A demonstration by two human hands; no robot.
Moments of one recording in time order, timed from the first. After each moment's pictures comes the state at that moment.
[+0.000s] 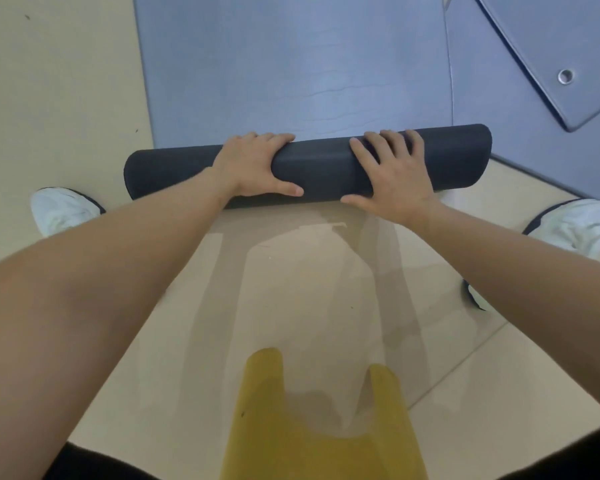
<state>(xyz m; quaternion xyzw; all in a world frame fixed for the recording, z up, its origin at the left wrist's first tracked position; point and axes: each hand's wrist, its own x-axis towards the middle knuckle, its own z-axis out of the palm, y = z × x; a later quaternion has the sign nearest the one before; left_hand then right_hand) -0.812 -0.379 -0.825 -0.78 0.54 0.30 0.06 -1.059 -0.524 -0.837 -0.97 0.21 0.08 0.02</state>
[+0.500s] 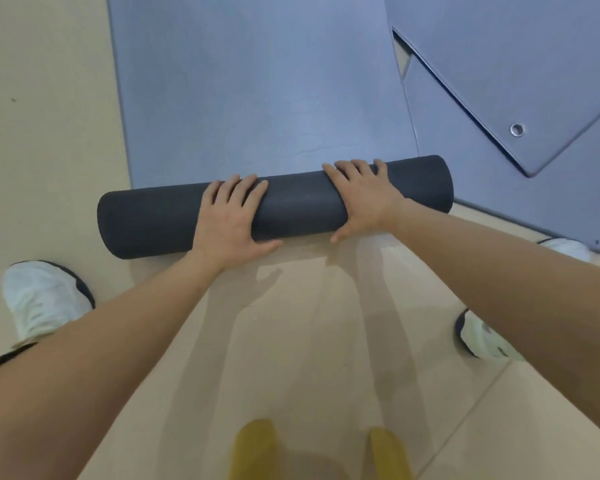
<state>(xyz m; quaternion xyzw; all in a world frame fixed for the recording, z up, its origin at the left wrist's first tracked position) -0.820 -0.366 -0.839 -0.80 0.59 0.08 0.01 -1.009 -0.588 -0.848 -0.95 0.20 0.23 0.10</state>
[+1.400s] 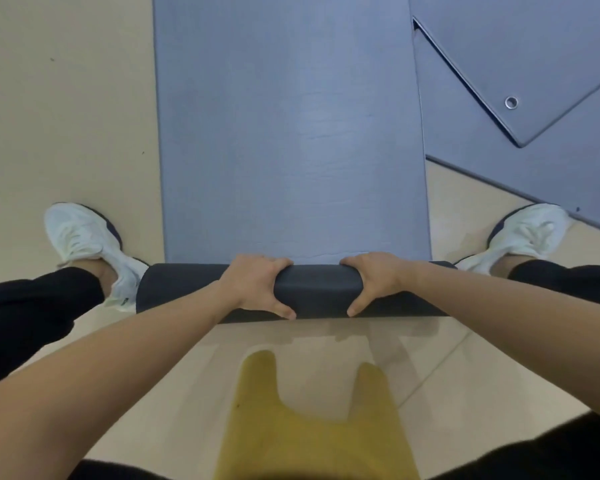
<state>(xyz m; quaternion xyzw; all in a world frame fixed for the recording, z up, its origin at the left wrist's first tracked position) -0.929 -0.255 -0.811 -0.69 0.58 0.41 0.12 -1.137 -0.454 -0.830 -0.80 0.17 0.45 0.36</state>
